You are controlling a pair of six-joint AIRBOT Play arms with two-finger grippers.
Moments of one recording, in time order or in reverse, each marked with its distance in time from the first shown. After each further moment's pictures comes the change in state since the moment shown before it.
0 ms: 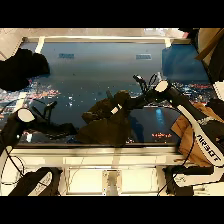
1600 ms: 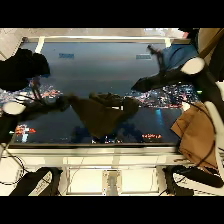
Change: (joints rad) left arm 0.029 0.013 0.183 -0.367 0.358 0.141; right arm -0.076 0.224 0.272 0.016 0.203 -0.046
